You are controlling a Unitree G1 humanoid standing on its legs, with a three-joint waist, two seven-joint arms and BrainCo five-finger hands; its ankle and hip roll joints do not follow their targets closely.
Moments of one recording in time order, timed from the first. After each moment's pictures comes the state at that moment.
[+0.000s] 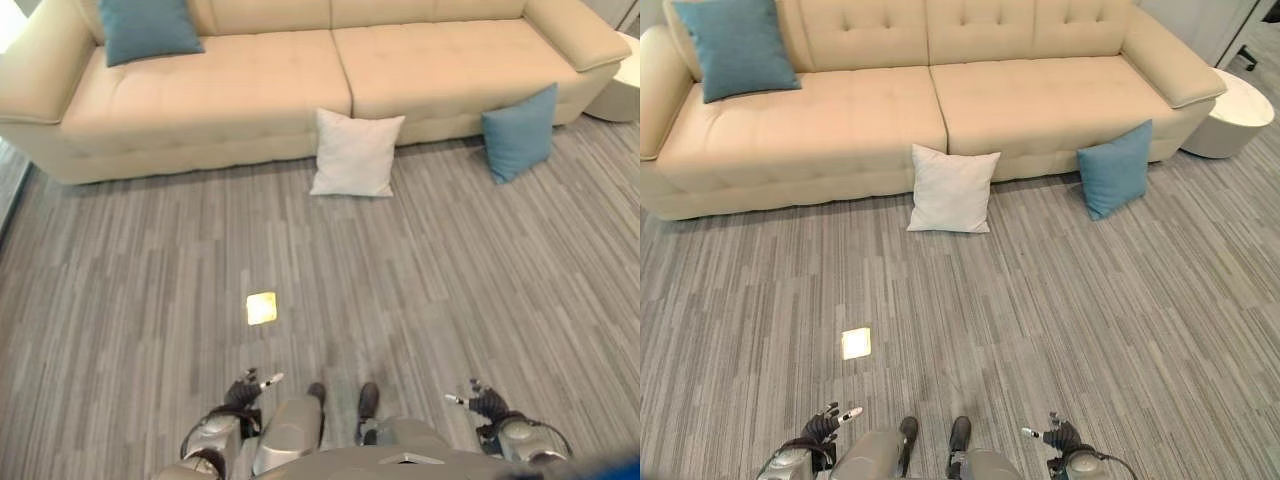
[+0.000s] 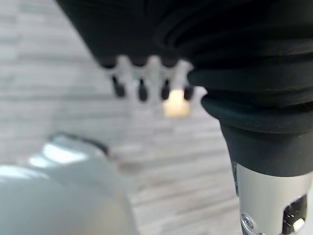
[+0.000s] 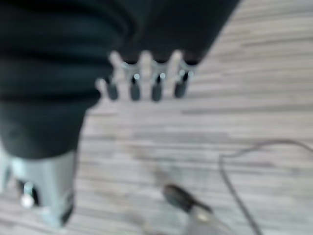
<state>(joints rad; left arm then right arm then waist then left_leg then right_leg) -0.11 0.22 -0.12 1.29 -0.42 -0.20 0.00 -0.12 -0.27 0.29 1.28 0.18 -0.18 -0.06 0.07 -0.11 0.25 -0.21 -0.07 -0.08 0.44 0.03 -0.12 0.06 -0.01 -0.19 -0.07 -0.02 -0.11</state>
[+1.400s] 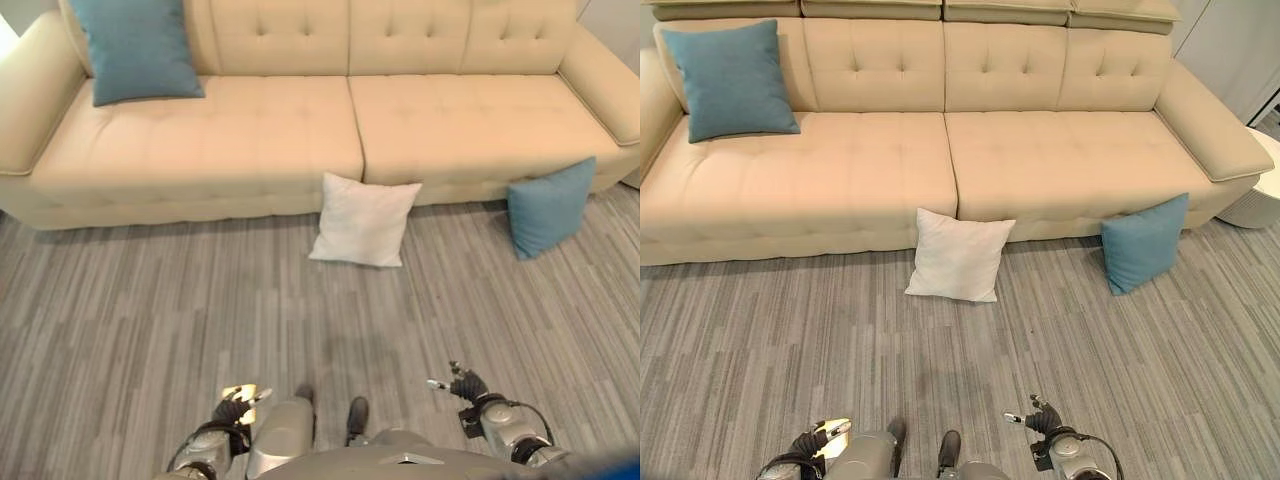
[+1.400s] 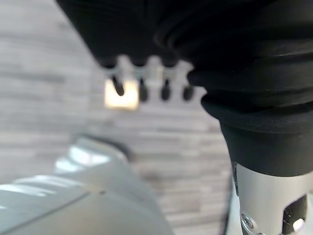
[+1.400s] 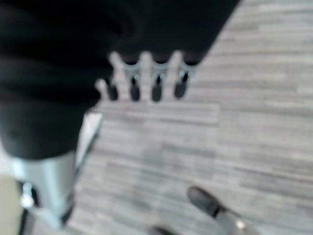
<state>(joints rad) -0.07 0.24 -0.12 1.32 -0.41 -0.18 0.00 -0.15 -0.25 0.36 1.24 0.18 -0.17 -0.06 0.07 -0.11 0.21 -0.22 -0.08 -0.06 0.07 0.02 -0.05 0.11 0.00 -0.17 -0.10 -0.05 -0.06</state>
